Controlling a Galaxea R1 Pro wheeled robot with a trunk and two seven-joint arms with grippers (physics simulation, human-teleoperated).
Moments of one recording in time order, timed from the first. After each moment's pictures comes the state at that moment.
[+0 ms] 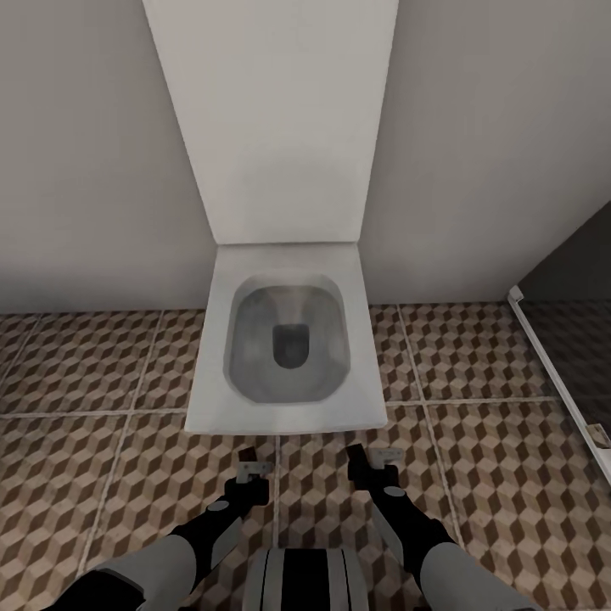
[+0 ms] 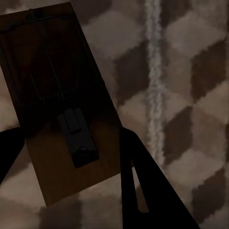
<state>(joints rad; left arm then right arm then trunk) -0.74 -0.14 -0.29 -0.10 0.29 -0.17 0.01 -0.65 0.12 0.12 -0.38 -0.06 0.00 -0.18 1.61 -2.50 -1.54</state>
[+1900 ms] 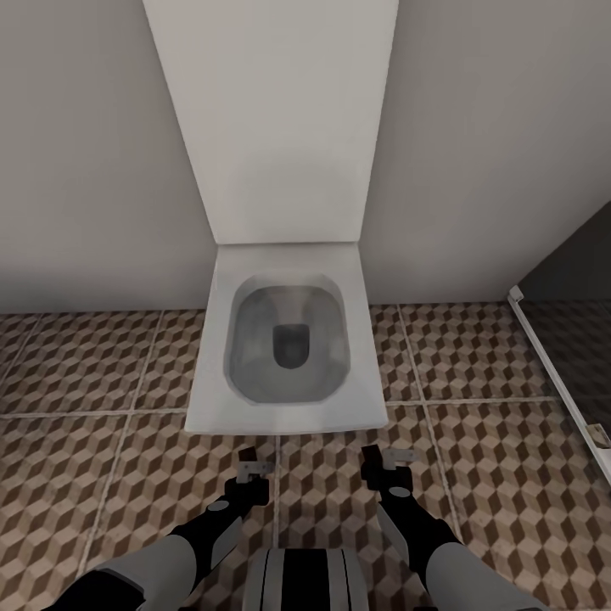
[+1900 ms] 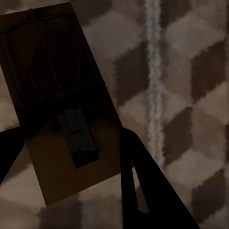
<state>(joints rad) -0.74 -0.14 -0.29 -0.10 0.29 -0.17 0.01 -0.65 0.10 0.12 -0.37 -0.06 0.00 -0.30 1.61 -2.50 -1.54</state>
